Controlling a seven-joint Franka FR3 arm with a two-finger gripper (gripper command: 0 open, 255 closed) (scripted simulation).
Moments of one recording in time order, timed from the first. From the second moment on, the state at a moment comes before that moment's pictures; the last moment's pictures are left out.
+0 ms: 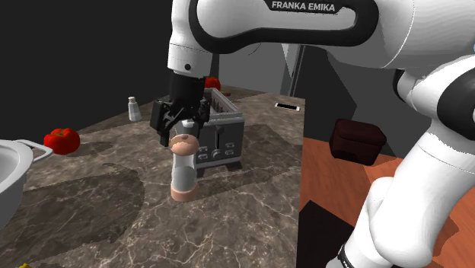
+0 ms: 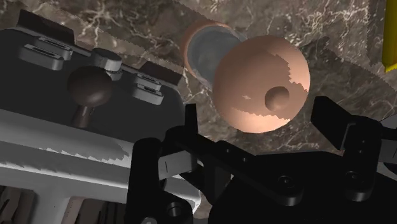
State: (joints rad) arm 0.22 -0.09 0.32 -1.71 0.17 1.73 0.42
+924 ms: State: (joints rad) arm 0.22 -0.08 0.32 -1.67 0.16 1.70 0.42
